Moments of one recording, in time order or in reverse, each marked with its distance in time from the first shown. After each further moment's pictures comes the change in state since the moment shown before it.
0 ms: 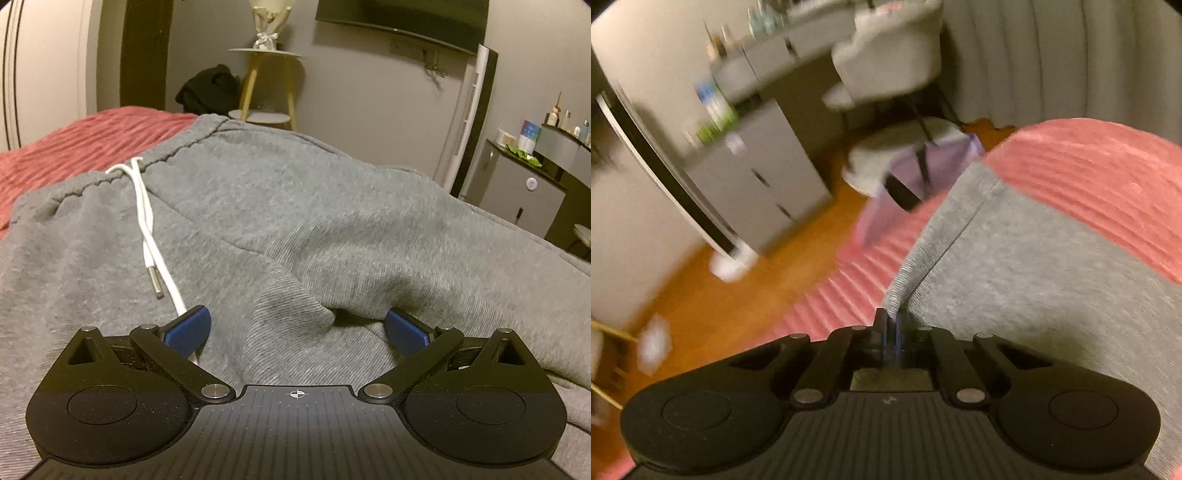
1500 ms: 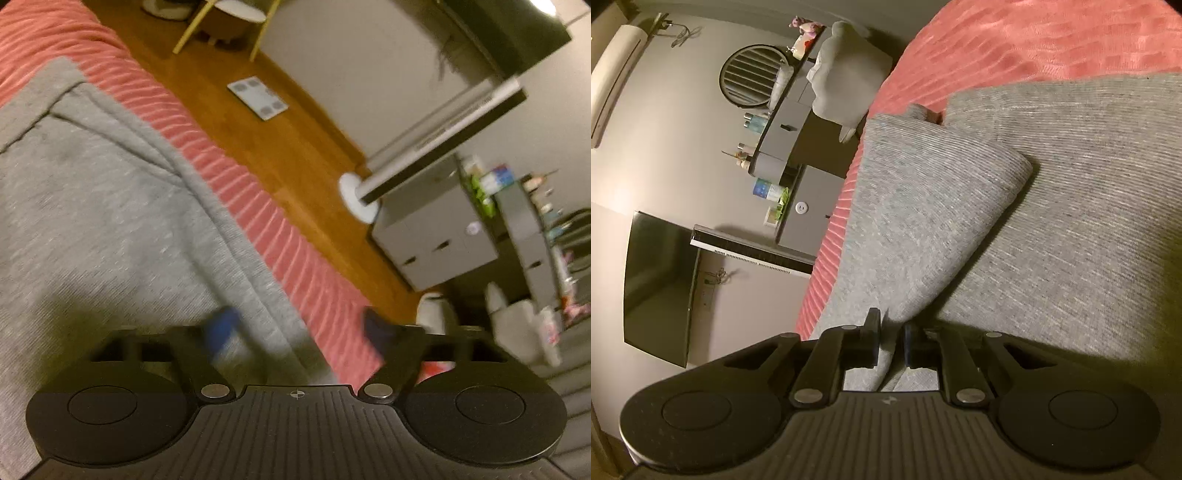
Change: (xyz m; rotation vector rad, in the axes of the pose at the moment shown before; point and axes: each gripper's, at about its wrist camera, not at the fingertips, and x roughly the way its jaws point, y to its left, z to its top) left arm 0.167 -0.034 0.188 -0.357 0.405 -0.319; right arm -0.143 -0.230 -0.164 0.504 0.018 0.417
